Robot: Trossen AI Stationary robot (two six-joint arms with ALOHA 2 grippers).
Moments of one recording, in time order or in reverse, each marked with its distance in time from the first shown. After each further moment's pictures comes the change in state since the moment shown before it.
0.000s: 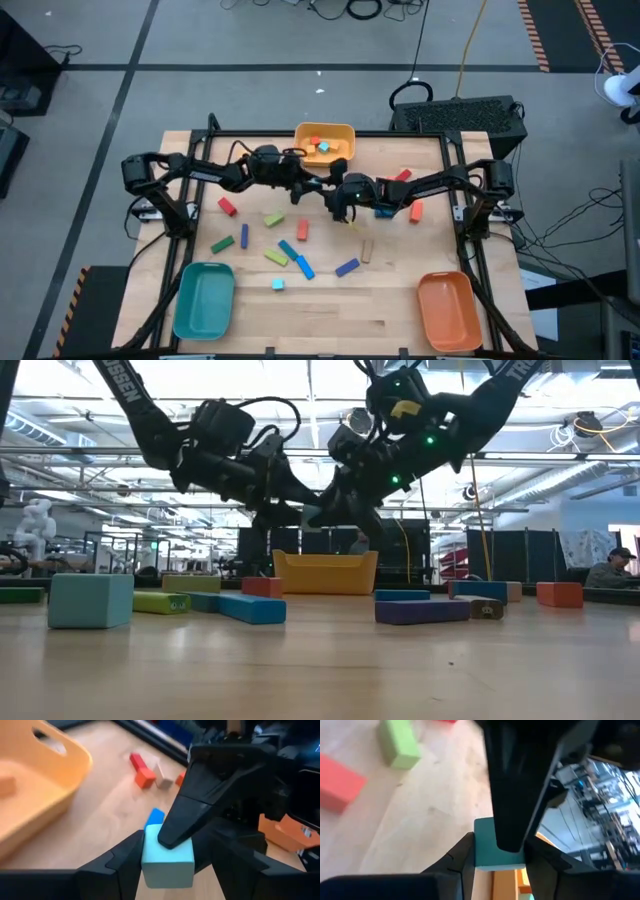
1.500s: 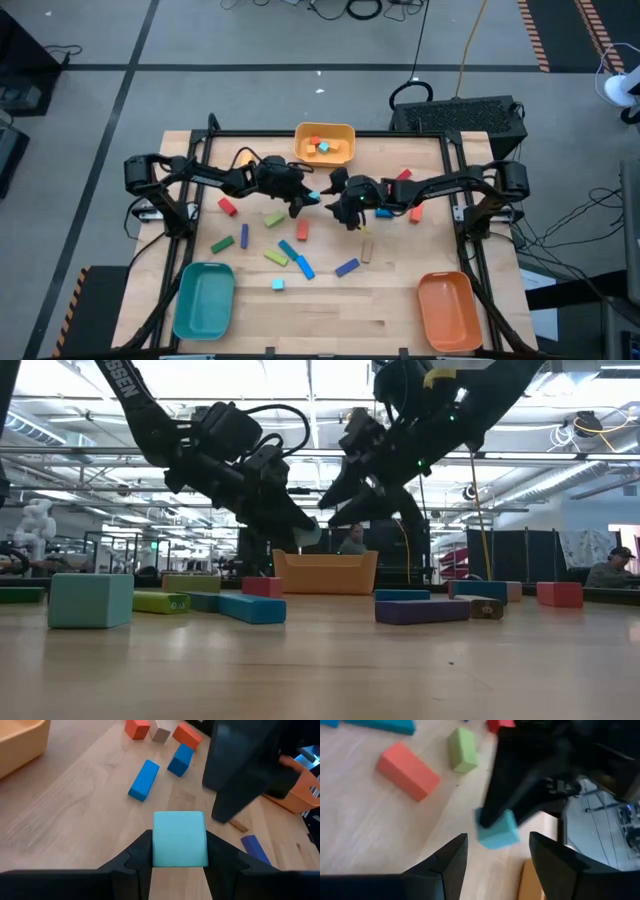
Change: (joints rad) left arm -0.068 0.020 0.001 -0.171 -0.016 0.043; right arm 0.050 -0.111 -0.004 -0.230 -0.178 -0.087
